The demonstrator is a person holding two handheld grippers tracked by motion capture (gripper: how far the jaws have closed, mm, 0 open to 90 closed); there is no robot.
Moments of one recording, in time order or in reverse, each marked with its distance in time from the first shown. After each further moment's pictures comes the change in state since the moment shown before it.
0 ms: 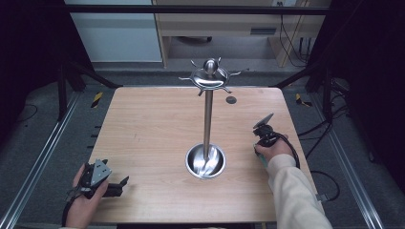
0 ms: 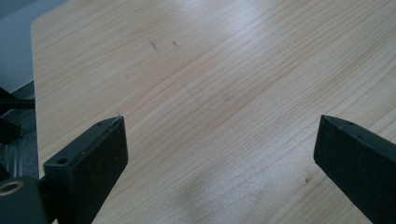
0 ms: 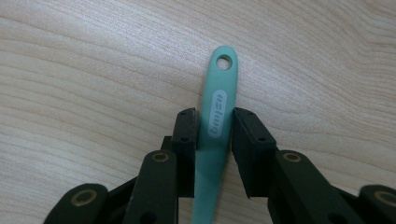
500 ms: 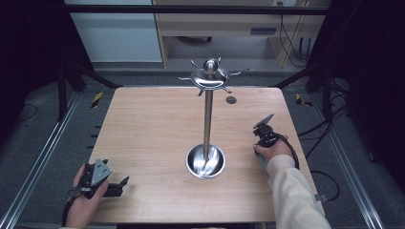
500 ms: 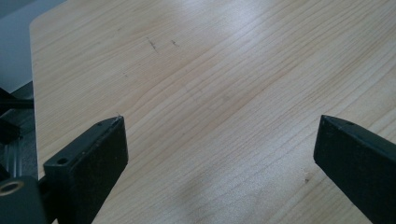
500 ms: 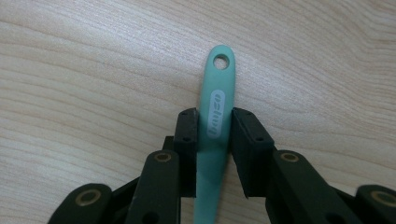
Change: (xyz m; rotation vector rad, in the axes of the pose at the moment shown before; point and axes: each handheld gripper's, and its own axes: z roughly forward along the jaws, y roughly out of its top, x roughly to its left) left arm 0.000 0.000 0.000 0.004 -0.004 0.003; right arm 0.001 -0.001 0.001 -0.007 0.002 0.017
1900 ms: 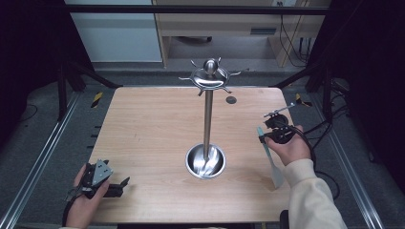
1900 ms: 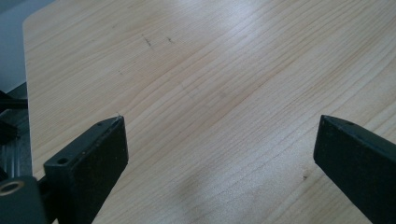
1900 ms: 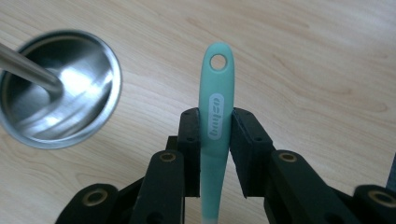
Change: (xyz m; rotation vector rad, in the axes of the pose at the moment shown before) left arm -0.001 0.000 0.002 0.011 -0.010 0.014; right arm 0.010 -0.023 -0.104 -0.317 0.049 -0.076
